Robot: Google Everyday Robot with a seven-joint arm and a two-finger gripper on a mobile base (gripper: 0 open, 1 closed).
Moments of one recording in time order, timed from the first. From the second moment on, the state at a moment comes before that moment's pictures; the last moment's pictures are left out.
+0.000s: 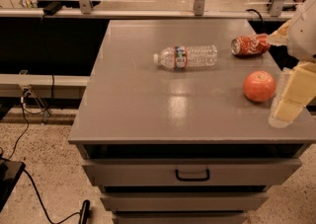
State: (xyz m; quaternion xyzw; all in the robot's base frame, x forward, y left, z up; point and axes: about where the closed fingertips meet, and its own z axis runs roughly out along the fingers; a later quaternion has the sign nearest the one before) arm 0.438 -0.217 0.976 -0.60 0.78 -0.03 0.16
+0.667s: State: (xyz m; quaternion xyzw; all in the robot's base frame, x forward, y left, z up) arm 0.440 -0.218 0.978 -0.60 0.78 -0.03 0.17
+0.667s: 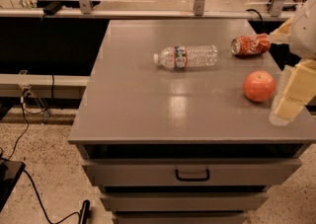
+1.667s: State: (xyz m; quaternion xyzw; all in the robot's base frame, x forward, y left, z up) arm 0.536 -0.274 0.921 -0.57 0.80 -0.04 0.16
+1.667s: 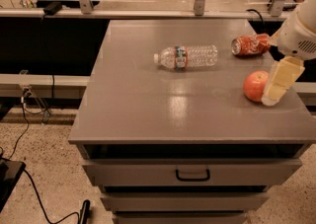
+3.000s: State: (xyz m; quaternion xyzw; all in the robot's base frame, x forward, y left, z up) arm 0.571 -0.295 0.848 -0.54 0.83 -0.02 0.13
